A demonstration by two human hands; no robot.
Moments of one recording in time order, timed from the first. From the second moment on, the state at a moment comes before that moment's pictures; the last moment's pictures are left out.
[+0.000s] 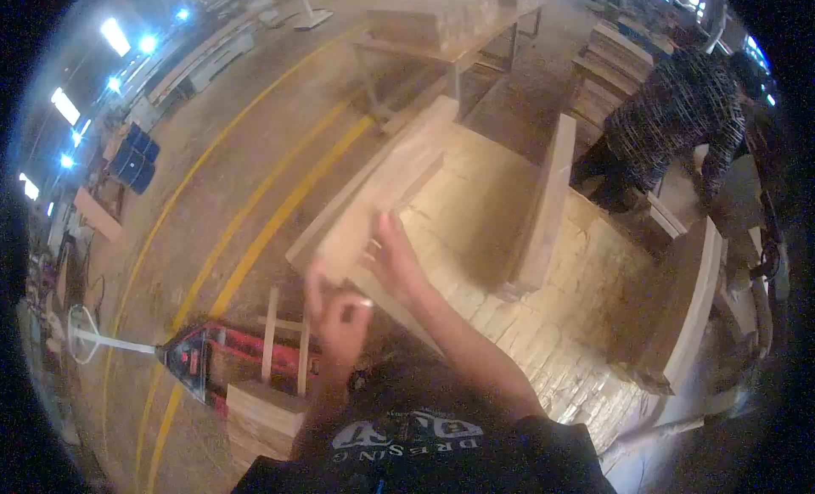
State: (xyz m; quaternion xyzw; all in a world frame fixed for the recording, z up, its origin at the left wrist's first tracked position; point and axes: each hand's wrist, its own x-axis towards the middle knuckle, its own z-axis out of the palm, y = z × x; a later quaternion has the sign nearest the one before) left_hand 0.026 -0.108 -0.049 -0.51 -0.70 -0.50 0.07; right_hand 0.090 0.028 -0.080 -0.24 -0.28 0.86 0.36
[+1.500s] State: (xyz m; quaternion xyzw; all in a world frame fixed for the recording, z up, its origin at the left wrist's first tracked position) left_hand -0.008 -0.067 -0.103 -0.49 -0.76 -0.43 -0.02; right_hand 0.177 0.041 -0.118 -0.38 -0.20 0.71 0.56
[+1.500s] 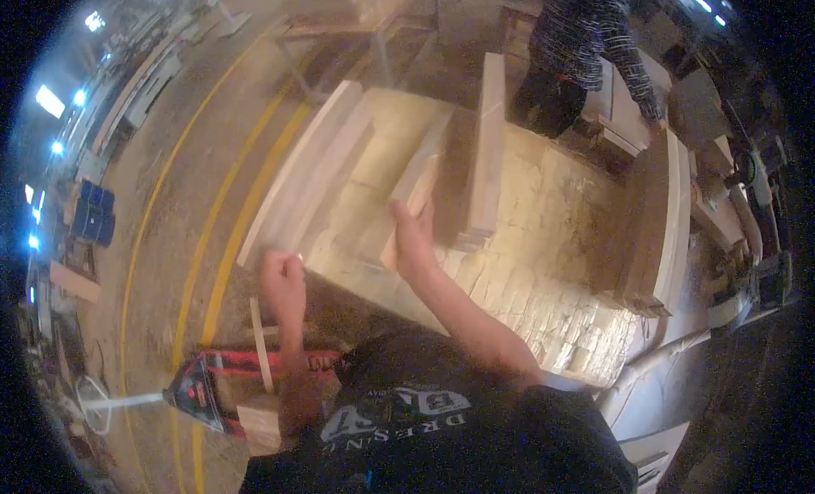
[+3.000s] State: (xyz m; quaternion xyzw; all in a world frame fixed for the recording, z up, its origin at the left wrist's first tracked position) left_hand 0.034 -0.134 -0.103 -0.42 -0.43 -0.61 -0.51; right_hand 0.144 0.022 -0.129 -0.50 -0.40 0.64 0.43
